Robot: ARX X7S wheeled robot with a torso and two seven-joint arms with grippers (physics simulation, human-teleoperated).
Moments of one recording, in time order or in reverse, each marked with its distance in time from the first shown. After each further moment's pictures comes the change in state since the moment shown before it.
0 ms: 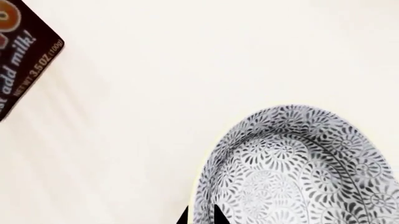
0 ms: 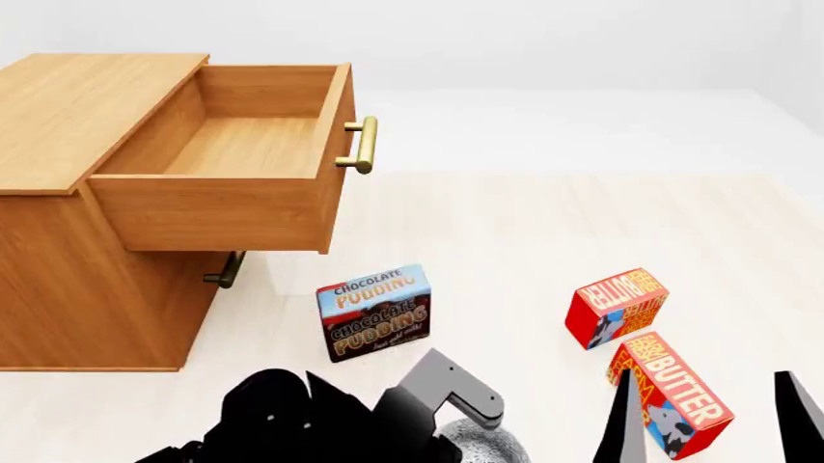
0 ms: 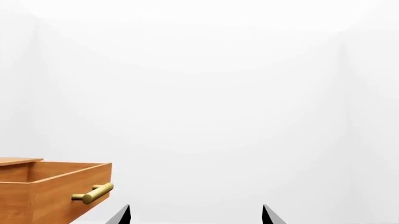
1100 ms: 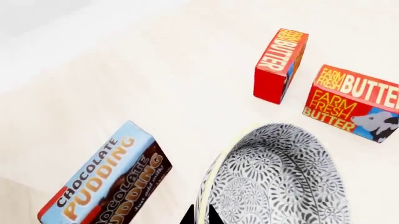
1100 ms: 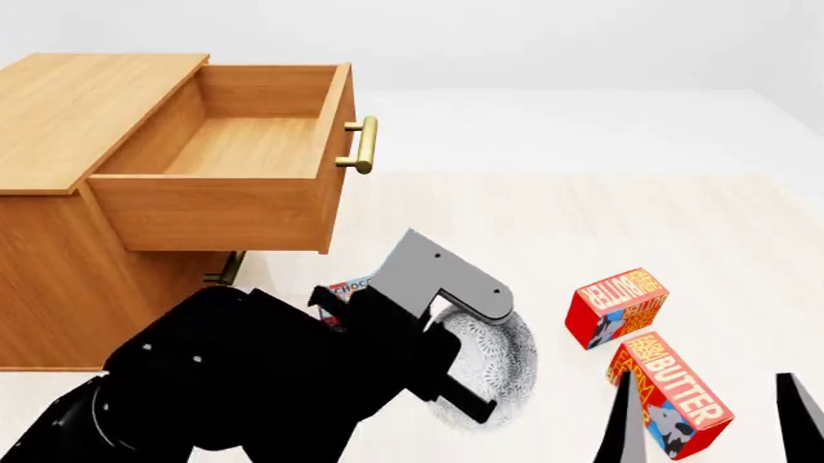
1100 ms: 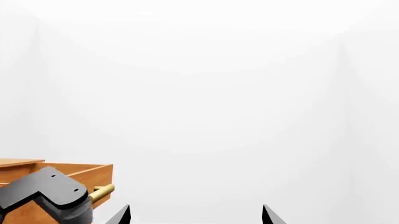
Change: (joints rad) left arm -0.231 -0.055 -0.170 0.285 -0.405 -0.011 -0.481; right arm -0.010 -0.060 0.023 0.000 -0.004 -0.018 -0.066
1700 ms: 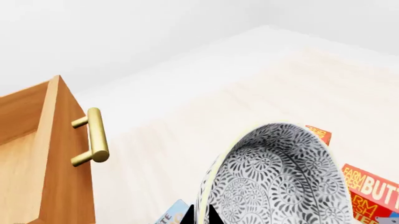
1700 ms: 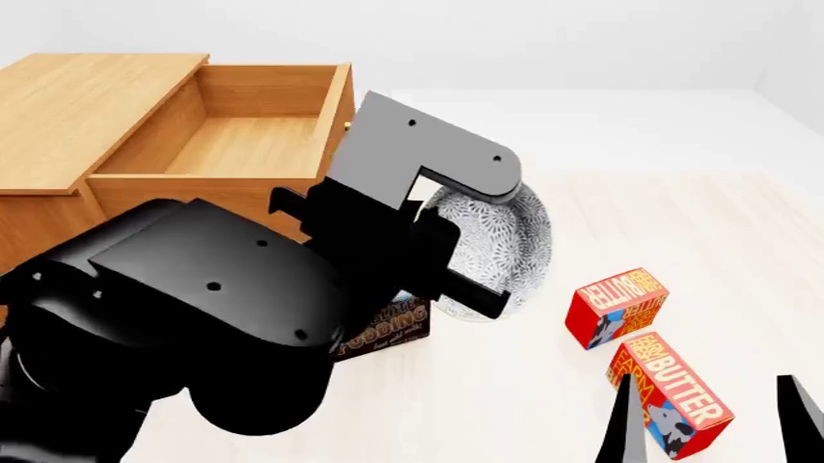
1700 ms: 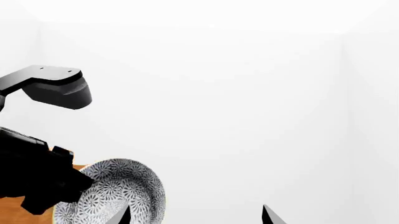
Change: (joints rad) left arm -0.243 0.004 -0.070 0.049 -0.160 0.088 -0.216; right arm -0.011 0.005 -0.004 0.000 0.004 -0.015 0.001
